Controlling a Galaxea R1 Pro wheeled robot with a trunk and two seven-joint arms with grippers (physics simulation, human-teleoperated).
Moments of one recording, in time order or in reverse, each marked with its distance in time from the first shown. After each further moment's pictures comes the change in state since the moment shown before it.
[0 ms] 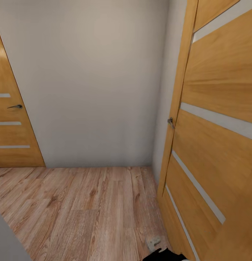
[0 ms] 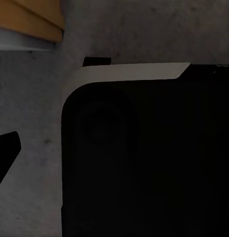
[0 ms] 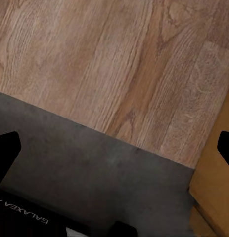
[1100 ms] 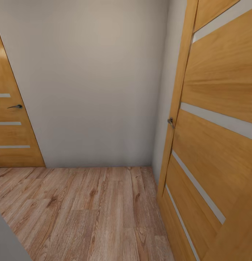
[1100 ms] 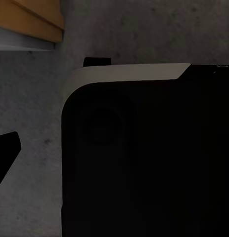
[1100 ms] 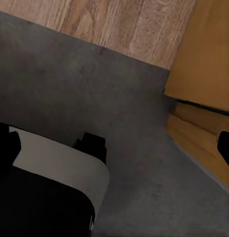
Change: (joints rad) left arm 0.000 0.000 0.001 -0.001 0.000 0.000 0.000; right arm 0.286 -0.205 0.001 -0.001 -0.004 -0.174 0.003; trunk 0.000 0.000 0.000
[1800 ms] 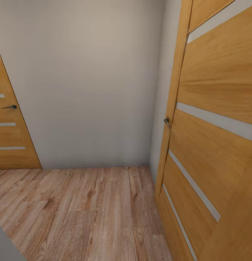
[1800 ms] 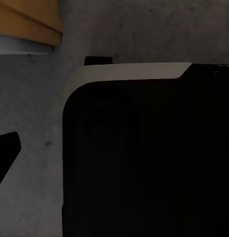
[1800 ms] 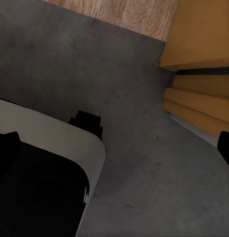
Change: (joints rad) left arm 0.000 0.000 0.002 0.003 0.001 0.000 0.004; right arm 0.067 -0.029 -0.001 0.000 -0.005 -0.044 -0.007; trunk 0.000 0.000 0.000
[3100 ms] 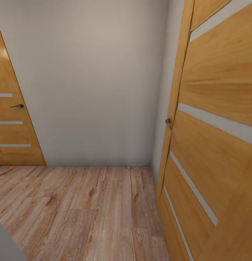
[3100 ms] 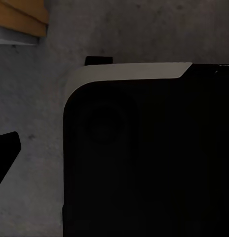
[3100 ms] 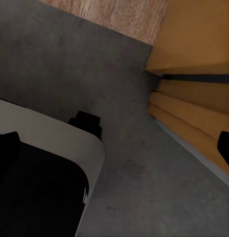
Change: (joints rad) left arm 0.000 0.001 -0.001 0.000 0.000 0.000 0.000; right arm 0.000 0.000 0.000 0.000 0.003 -0.002 -0.002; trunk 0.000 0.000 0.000
